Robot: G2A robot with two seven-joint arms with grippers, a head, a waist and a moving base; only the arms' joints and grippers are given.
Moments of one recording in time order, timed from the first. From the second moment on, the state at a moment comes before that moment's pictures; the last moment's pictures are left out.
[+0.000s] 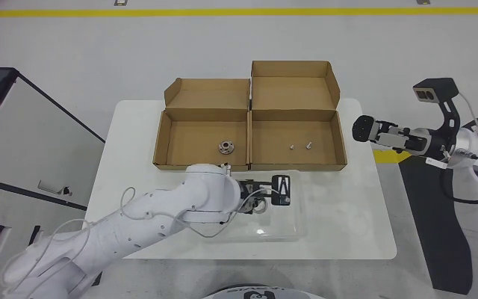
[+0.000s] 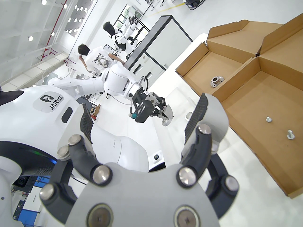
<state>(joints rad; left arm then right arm) 0.84 -1.05 -0.53 -2.03 0.93 -0.48 -1.19 -1.30 -0.85 1.73 -1.67 0.59 -0.42 1.40</state>
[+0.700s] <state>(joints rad) 0.97 -1.02 -0.79 -2.00 0.88 -0.51 -0.77 -1.30 -0.85 1.73 -1.67 0.59 -0.42 1.40</state>
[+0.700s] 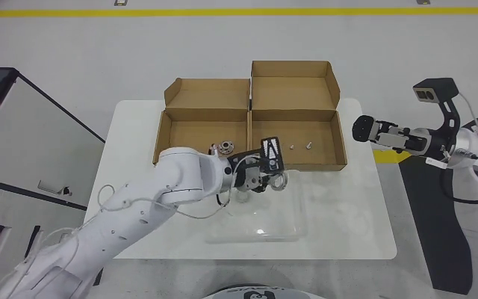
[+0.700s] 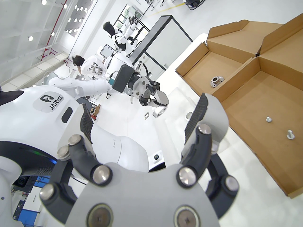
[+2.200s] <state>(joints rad) 1.37 -0.97 -1.23 -2.04 0.72 -0.80 0.05 -1.30 -0.85 1.73 -1.67 0.59 -0.42 1.40</state>
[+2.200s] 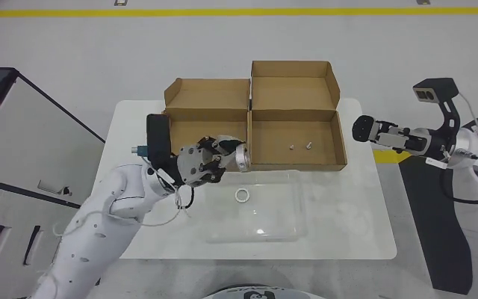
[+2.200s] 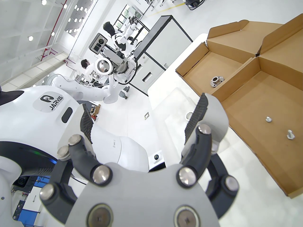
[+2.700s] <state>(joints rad) 1.47 -0.97 -1.37 -2.07 0.63 -0.96 0.22 -1.30 -0.85 1.73 -1.67 0.59 -0.42 1.40</state>
